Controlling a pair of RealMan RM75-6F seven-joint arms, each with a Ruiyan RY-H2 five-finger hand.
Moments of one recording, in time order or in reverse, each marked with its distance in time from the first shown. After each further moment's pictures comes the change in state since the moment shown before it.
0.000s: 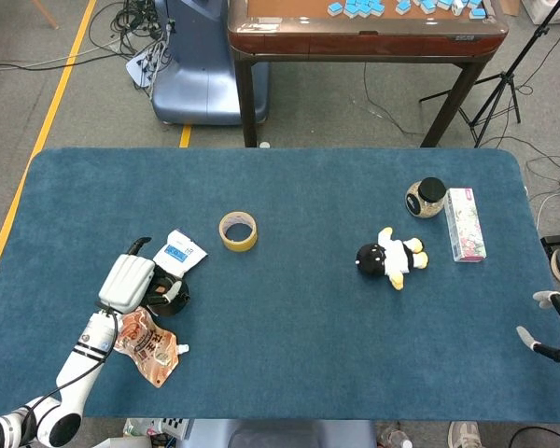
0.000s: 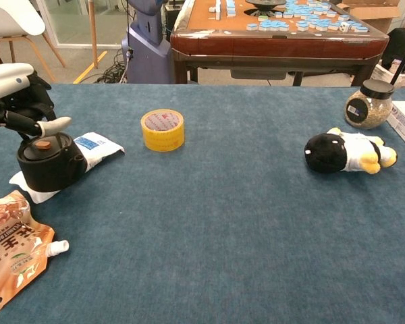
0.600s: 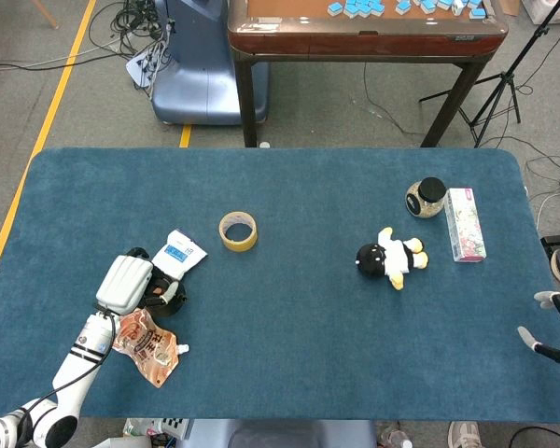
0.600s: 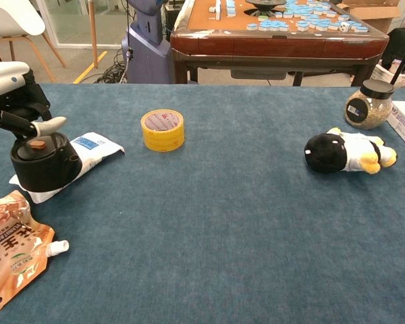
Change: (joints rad) left arm 0.008 0.017 0.007 -0.014 0.013 0.006 0.006; right arm -0.005 0.003 -0.002 -0.004 -0.007 0.011 0.007
